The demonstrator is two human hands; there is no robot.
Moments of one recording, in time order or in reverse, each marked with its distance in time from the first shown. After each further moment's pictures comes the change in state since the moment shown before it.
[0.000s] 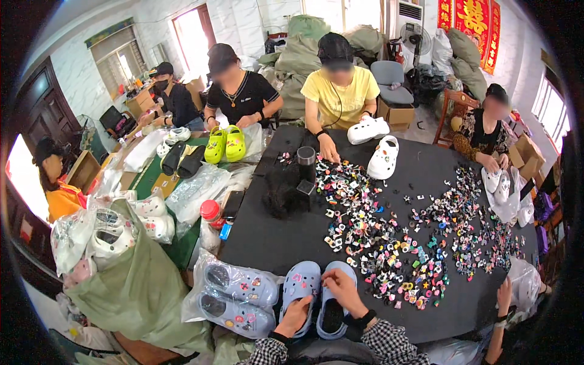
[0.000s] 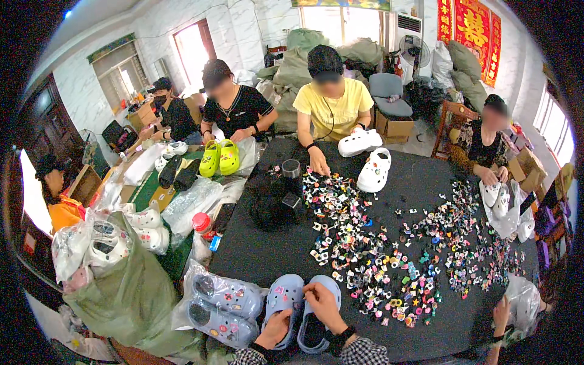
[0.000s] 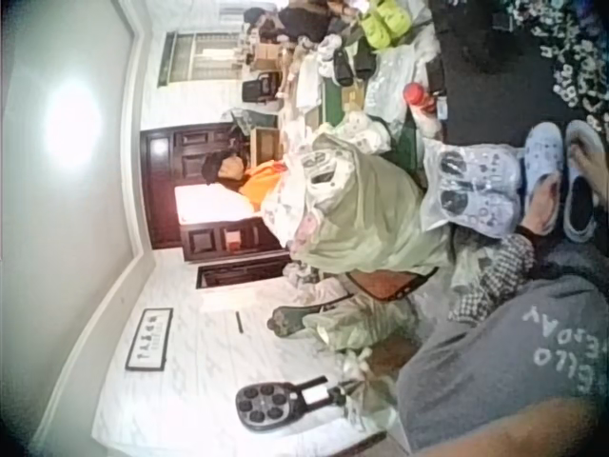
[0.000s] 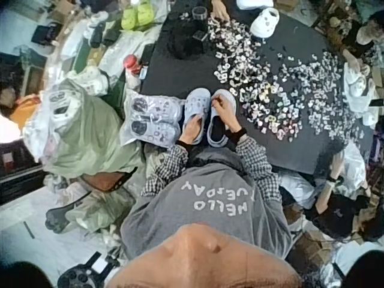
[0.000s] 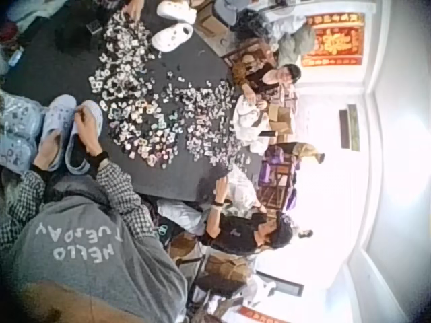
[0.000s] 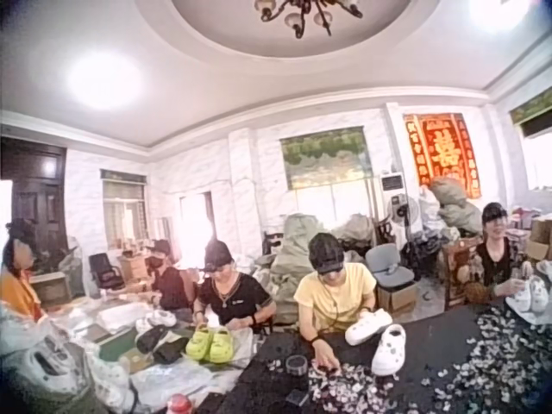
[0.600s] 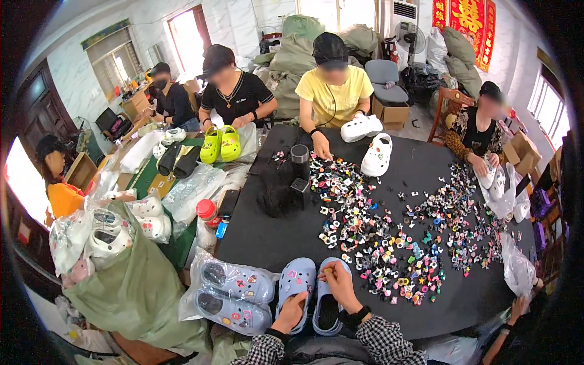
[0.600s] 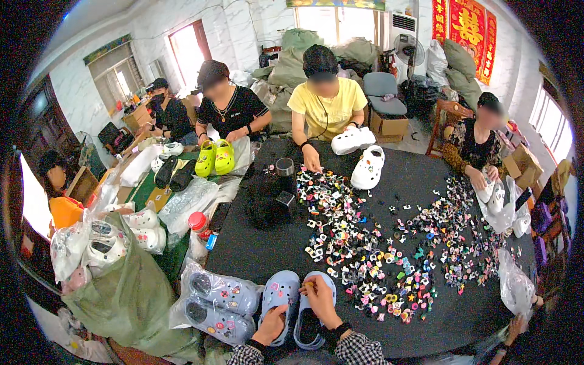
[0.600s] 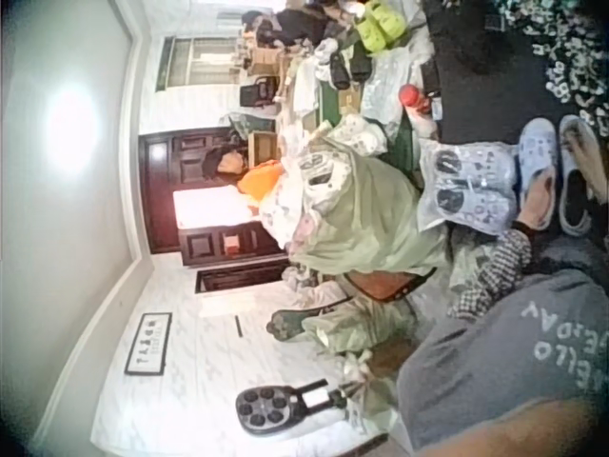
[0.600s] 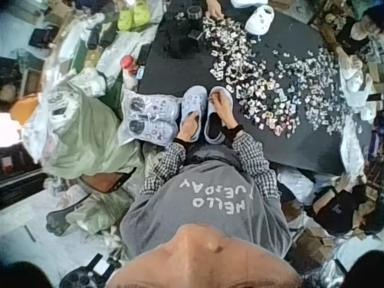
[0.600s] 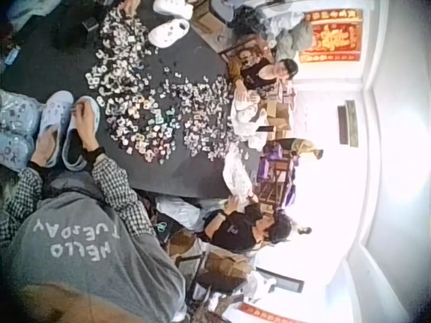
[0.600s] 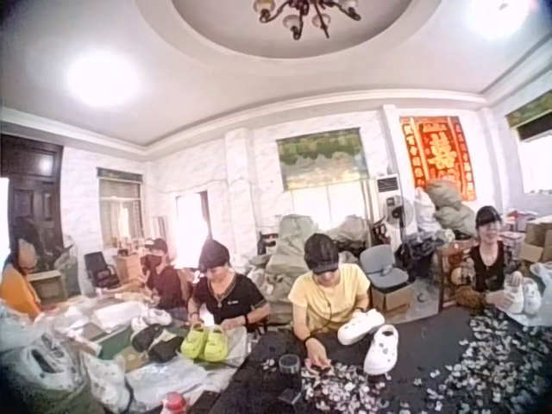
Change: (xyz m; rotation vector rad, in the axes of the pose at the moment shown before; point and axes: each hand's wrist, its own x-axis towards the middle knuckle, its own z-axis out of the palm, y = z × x) left_hand 0.016 -0.019 -0.040 0.626 -0.086 0.239; right_hand 0.004 0.019 0.004 0.011 0.122 -0.057
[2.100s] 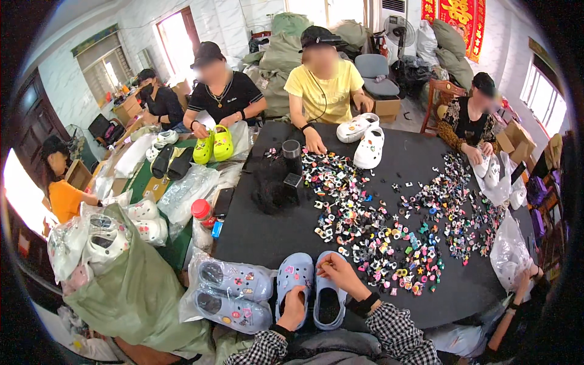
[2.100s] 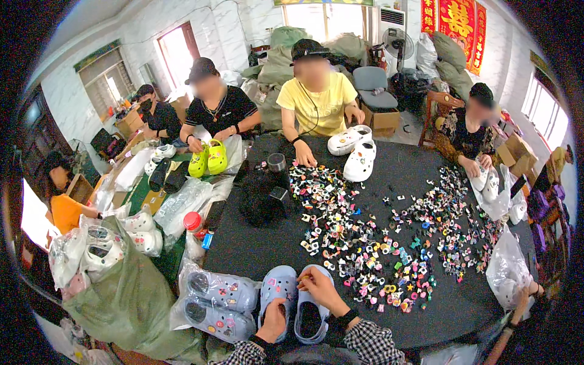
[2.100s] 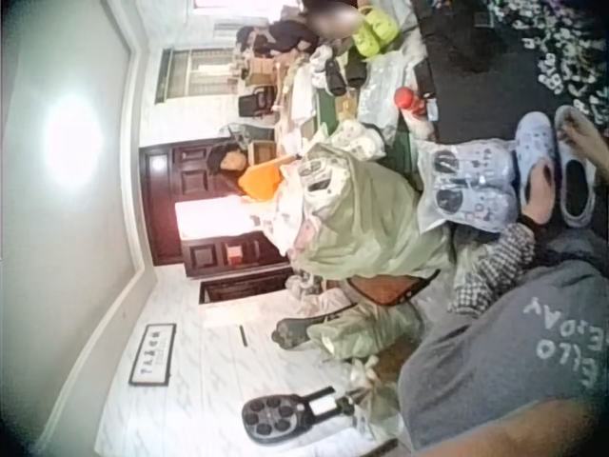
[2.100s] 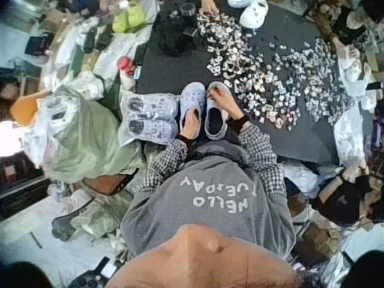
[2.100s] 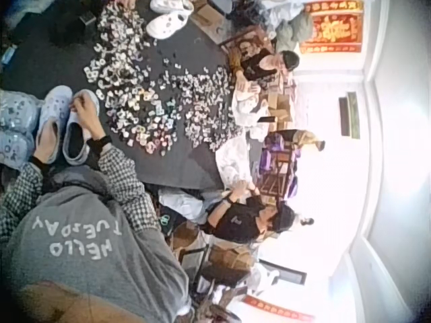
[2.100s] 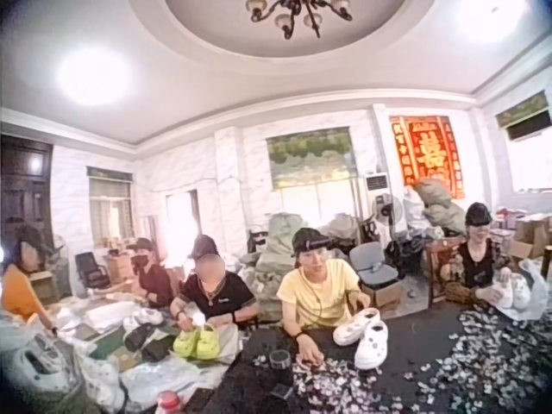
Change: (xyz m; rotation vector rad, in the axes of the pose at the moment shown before) left_hand -0.015 0.050 0.030 0.514 0.180 0.342; right_hand 0.007 -0.030 -0.021 0.040 -0.224 0.156
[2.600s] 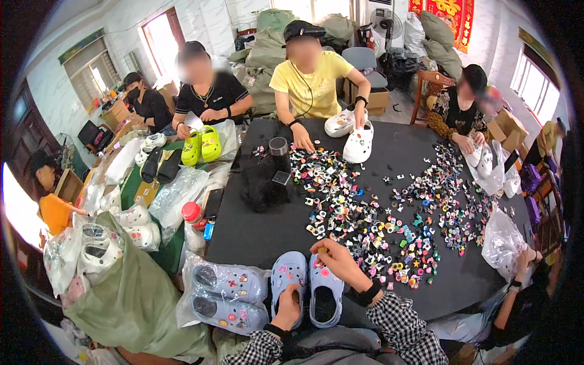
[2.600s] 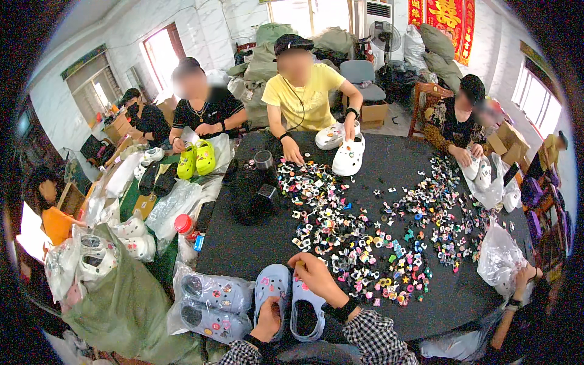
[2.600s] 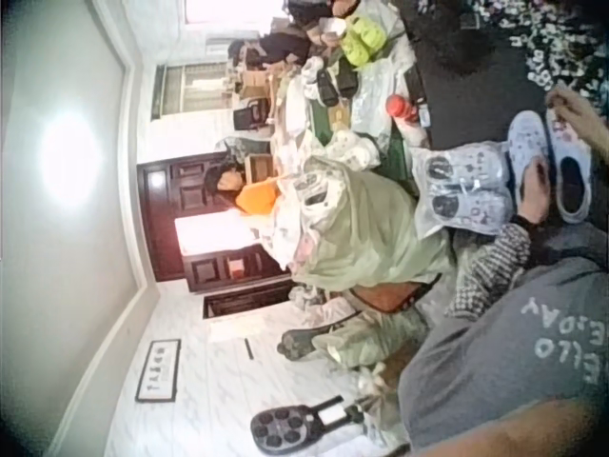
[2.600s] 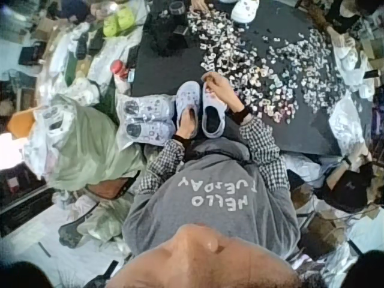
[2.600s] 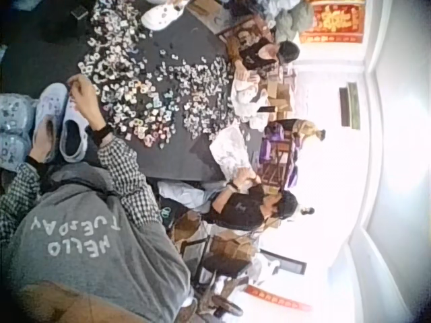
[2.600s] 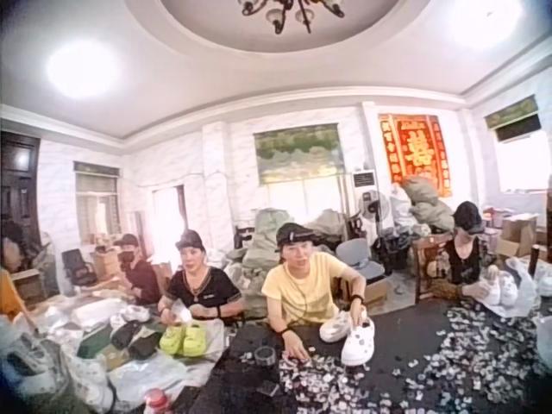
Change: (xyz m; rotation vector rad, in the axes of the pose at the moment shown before) left_hand 0.008 -0.034 0.012 -0.833 0.077 -0.562; right_hand 0.007 -0.057 -0.004 -0.212 0.009 -0.042
